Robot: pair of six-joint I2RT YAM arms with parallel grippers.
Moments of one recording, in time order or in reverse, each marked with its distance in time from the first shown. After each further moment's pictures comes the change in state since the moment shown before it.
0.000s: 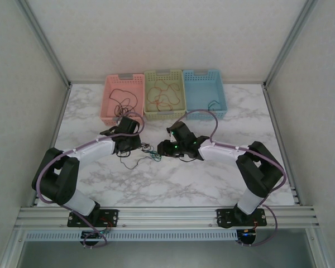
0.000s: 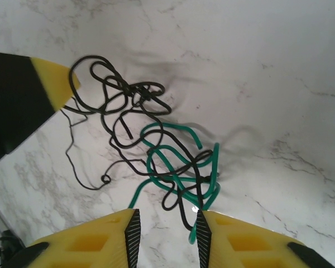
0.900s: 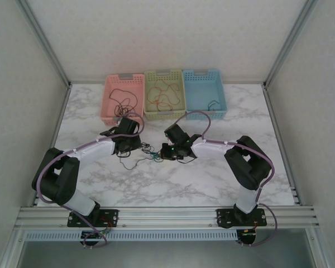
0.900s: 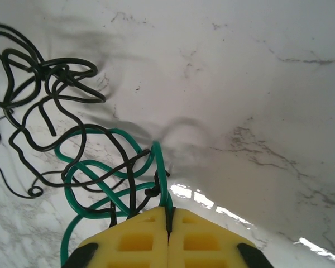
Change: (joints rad) left arm 0.000 0.000 -0.012 0.021 0.000 0.000; right arm 0.013 0.119 0.069 -0.105 0.048 -0.005
